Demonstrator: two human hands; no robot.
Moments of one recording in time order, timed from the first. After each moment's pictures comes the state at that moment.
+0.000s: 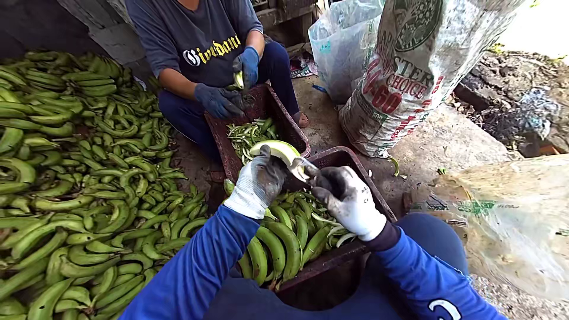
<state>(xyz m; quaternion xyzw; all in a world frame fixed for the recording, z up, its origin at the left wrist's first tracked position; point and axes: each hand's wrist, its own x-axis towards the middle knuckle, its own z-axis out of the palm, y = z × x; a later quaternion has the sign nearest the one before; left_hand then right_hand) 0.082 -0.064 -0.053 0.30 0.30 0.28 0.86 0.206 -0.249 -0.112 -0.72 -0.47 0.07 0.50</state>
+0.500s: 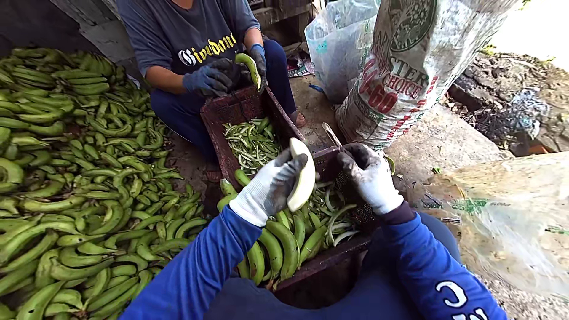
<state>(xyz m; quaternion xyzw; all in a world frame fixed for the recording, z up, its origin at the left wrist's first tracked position) 0.080 -0.092 -0.040 0.57 0.21 0.09 0.79 0.261 -0.252 -0.095 -0.77 -0.39 0.08 0.50</state>
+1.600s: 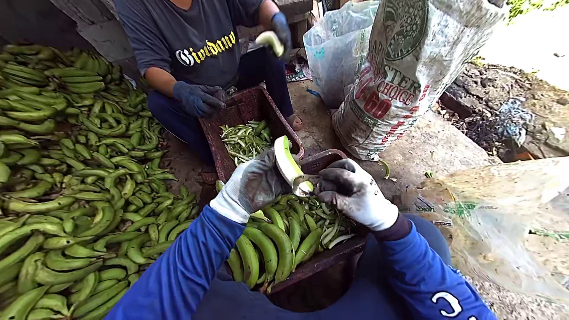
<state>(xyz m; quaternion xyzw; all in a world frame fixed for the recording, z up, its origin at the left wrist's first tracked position) 0.066 -0.067 -0.041 0.46 0.14 0.10 0.87 0.246 -0.265 -0.093 -0.63 -0.59 0.06 0.50</state>
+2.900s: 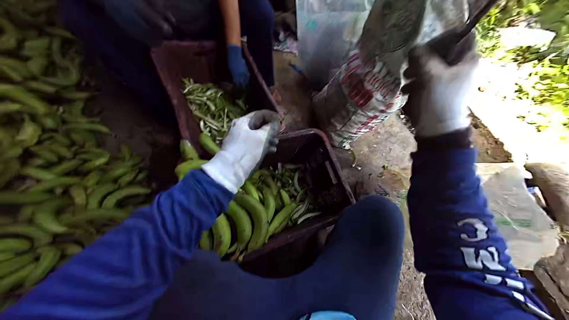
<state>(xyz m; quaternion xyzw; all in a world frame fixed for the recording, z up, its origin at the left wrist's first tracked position) 0.075 -0.083 -0.039 0.70 0.35 0.18 0.59 0.353 -0.250 0.043 -0.75 -0.34 -0.03 0.57</state>
